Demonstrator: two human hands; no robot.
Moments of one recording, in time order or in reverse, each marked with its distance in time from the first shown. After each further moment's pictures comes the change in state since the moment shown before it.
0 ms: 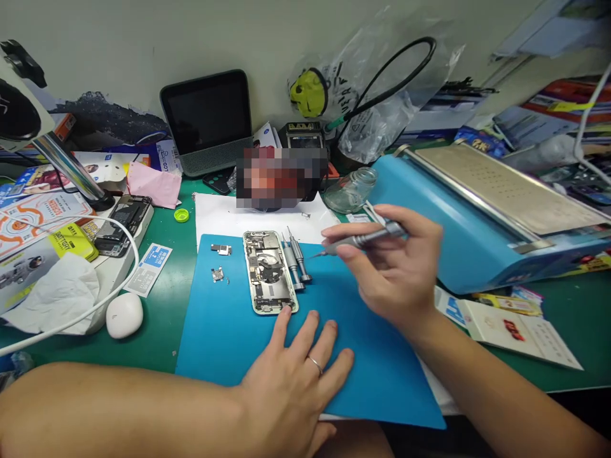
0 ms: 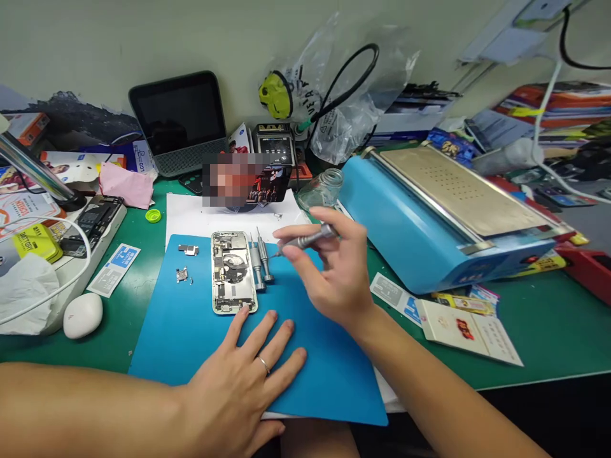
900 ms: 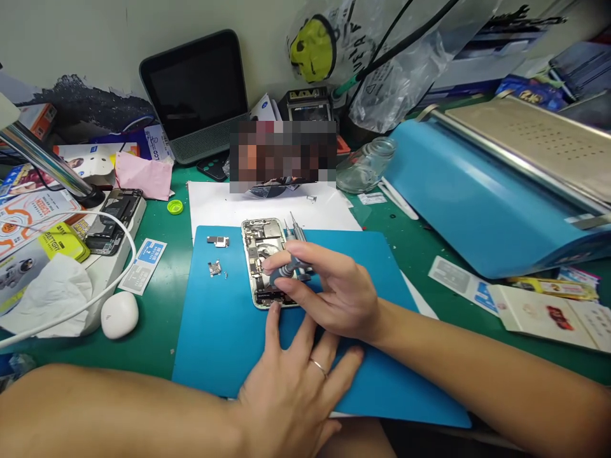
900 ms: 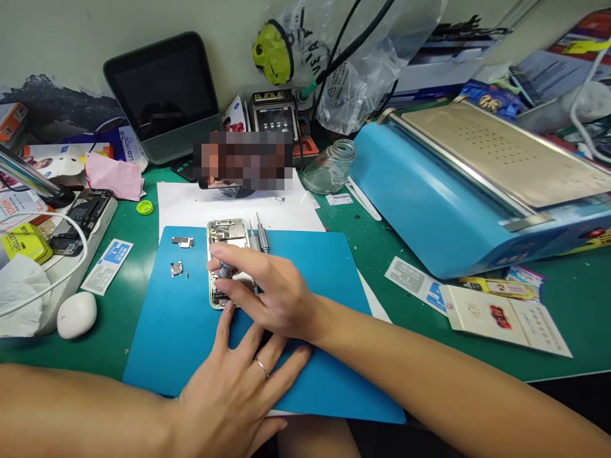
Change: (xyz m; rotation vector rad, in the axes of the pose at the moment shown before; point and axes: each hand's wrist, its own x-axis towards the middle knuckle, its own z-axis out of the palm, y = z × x) left_hand 0.002 0.010 -0.008 0.043 -0.095 -0.099; right_hand -0.010 -0.013 0.049 0.169 -0.224 -0.224
